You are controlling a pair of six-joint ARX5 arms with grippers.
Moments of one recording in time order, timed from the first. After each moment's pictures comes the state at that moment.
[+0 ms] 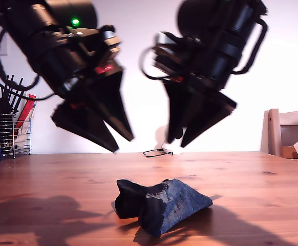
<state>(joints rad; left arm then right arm) -0.69 1.65 1.06 -0.60 0.47 -0.02 0.49 1.69 1.23 -0.73 -0.30 -0.07</state>
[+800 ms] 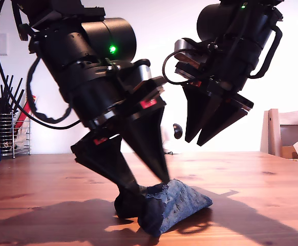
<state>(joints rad) -0.81 1.73 1.06 -0.49 0.39 -0.18 0.49 1.69 1.23 -0.72 -0.30 -0.10</state>
